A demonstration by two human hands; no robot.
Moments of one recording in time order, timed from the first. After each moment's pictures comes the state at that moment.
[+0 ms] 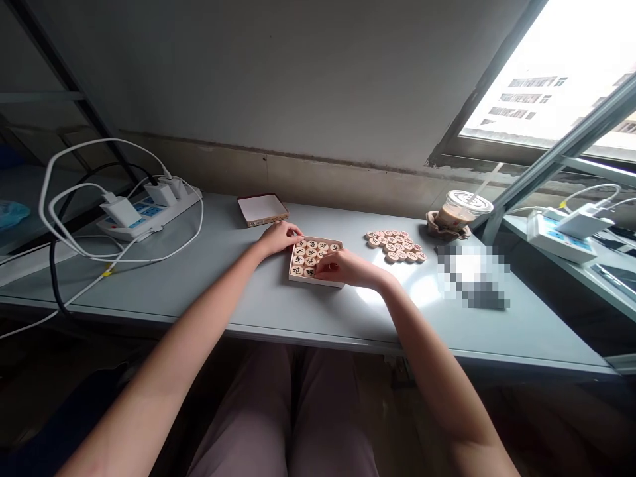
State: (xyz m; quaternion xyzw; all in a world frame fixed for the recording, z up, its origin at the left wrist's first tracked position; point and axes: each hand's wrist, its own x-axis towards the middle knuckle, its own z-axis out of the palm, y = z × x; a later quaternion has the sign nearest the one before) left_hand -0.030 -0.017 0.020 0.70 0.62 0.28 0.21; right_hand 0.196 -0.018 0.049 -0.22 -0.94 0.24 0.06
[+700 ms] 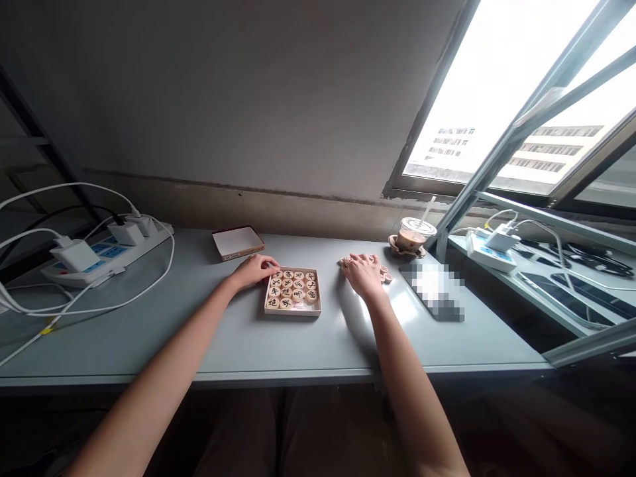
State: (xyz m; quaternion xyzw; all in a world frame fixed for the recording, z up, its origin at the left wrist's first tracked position) left_hand -0.039 -0.010 0.012 0.70 0.60 0.27 0.28; right_hand 0.256 0.040 0.024 -0.57 -0.81 -0.13 0.05
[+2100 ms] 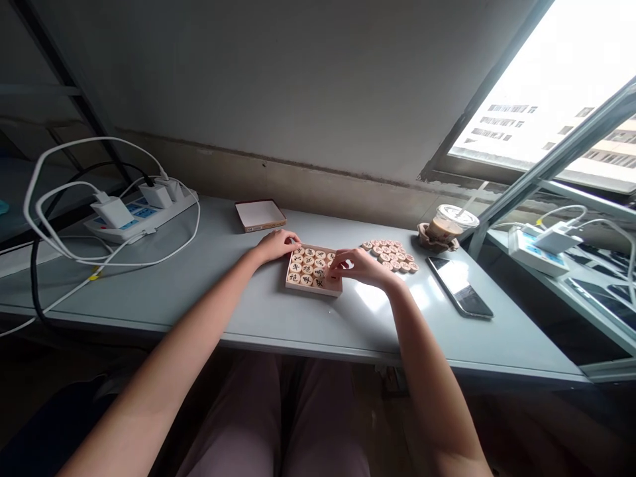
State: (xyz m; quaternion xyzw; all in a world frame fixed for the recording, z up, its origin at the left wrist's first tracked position) left_hand -0.037 -0.013 0.013 0.72 0.60 0.27 0.22; right_hand 0.216 0.006 0.054 -0.27 -0.92 0.26 0.12
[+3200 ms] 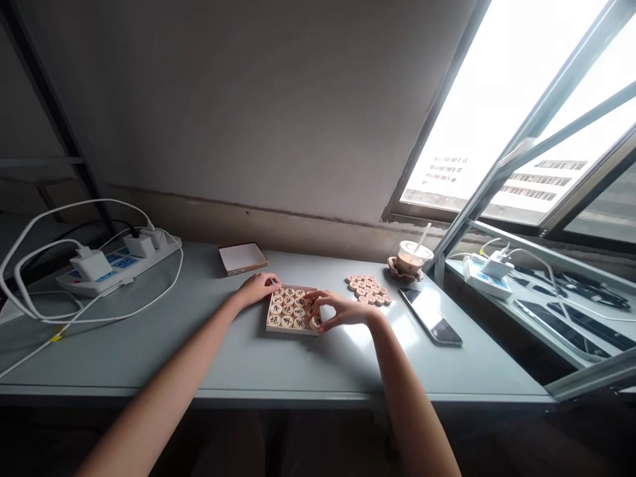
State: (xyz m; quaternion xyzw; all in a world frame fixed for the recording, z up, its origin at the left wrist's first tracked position) left_hand -0.037 -0.013 0.010 0.71 0.61 0.27 0.23; right_hand 0.239 0.010 0.058 -0.17 -0.91 0.38 0.05
